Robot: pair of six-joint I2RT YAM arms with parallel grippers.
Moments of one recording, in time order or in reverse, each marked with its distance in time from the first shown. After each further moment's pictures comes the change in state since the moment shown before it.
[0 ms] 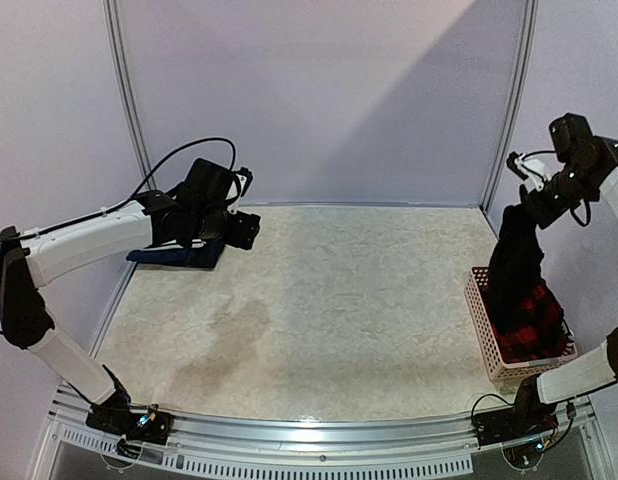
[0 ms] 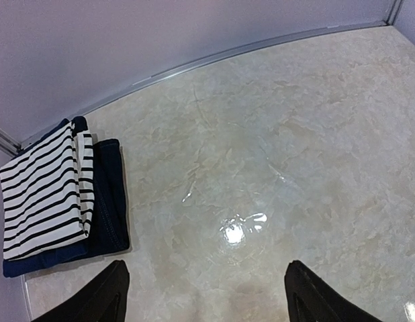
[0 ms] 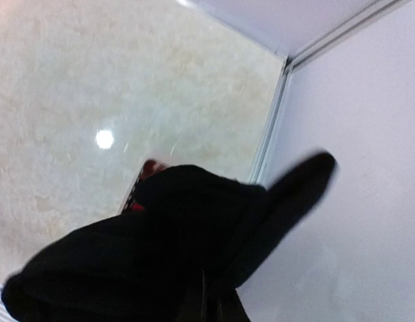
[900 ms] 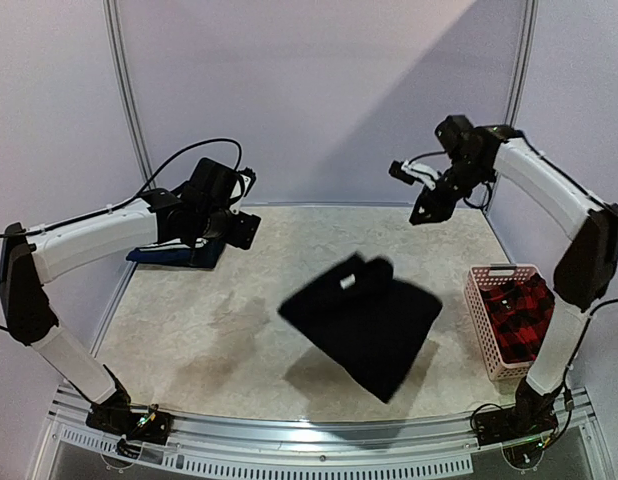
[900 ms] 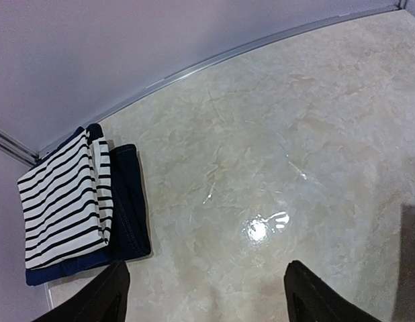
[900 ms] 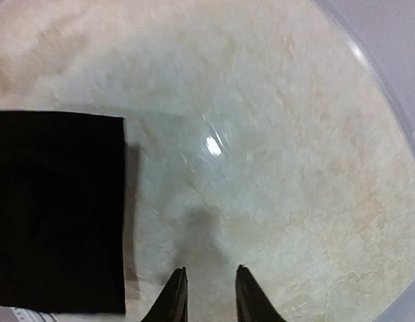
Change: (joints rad) left arm 0.001 0.031 0.024 -0.009 -0.063 0.083; right arm 0.375 0.506 0.332 0.078 -0.426 -0.122
